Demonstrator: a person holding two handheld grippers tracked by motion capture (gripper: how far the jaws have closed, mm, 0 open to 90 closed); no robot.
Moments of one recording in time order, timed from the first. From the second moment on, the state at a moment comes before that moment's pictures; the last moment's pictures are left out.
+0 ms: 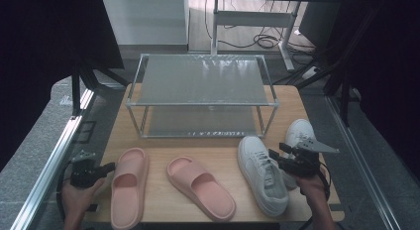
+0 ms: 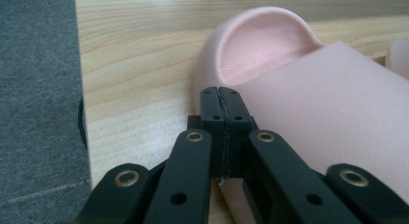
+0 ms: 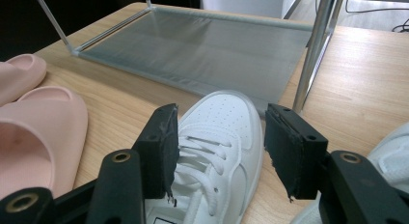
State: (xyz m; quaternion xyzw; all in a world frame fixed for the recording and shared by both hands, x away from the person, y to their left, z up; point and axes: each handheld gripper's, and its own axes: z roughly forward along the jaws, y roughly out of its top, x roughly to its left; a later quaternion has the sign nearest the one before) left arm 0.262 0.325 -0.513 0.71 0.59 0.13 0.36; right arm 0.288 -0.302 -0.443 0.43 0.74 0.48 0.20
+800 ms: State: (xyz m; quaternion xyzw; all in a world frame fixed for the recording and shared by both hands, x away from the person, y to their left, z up) left arm 0.299 0.302 -0.515 0.73 0.57 0.11 0.35; right arm 0.288 -0.299 -0.445 0.43 0.74 0.47 0.19
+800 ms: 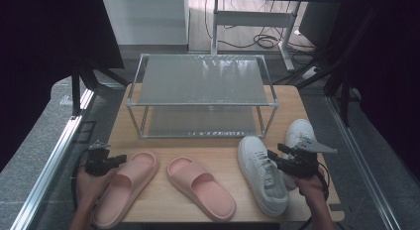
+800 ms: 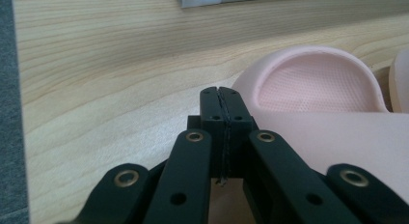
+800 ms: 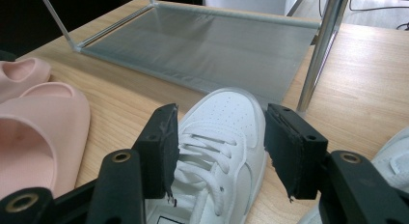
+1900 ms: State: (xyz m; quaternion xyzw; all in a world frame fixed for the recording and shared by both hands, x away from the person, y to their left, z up) left arm 0.248 0.296 -0.465 0.72 0.53 0.14 0.42; right arm 0.287 -0.298 -0.445 0.43 0.74 0.47 0.19
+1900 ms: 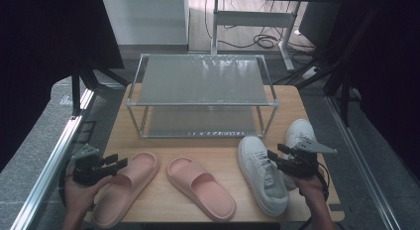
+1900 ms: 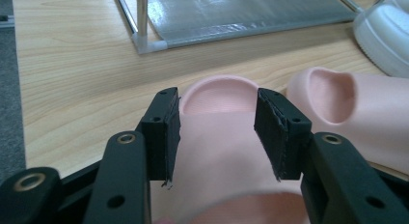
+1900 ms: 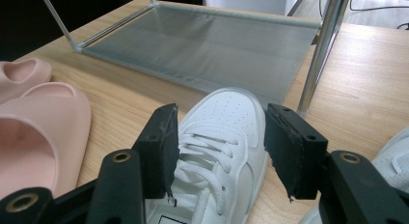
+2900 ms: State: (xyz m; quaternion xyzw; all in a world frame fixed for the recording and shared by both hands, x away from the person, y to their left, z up) left arm 0.201 0.273 -0.476 0.74 0.52 0.14 0.41; right arm 0.289 -0.296 -0.446 0.43 0.75 0.47 0.19
